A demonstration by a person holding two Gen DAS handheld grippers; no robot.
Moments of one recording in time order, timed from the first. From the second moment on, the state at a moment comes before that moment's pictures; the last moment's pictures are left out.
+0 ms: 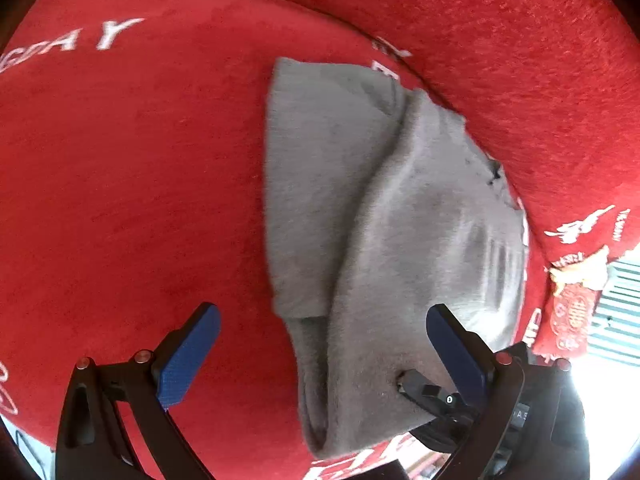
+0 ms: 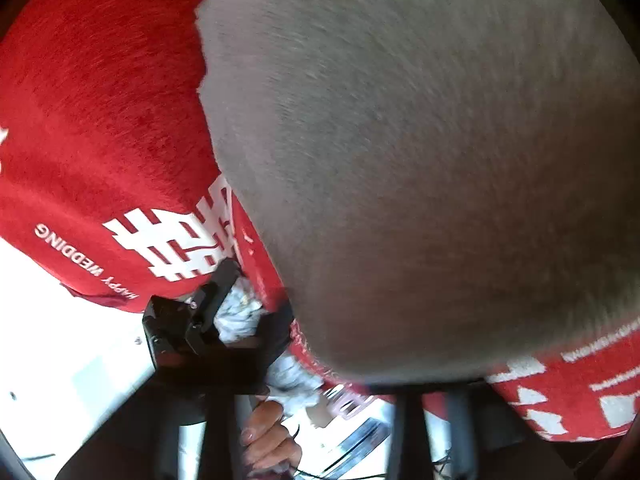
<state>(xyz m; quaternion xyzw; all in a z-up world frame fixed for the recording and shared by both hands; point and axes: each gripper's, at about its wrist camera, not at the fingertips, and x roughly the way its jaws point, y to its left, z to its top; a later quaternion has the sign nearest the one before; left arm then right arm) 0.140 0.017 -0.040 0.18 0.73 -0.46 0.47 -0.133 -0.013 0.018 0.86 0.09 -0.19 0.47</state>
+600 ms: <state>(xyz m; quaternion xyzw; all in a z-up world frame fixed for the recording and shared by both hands) 0.079 -0.062 -0.038 0.22 0.70 -0.51 0.44 -0.131 -0.017 0.067 0.77 0.28 -0.13 0.56</state>
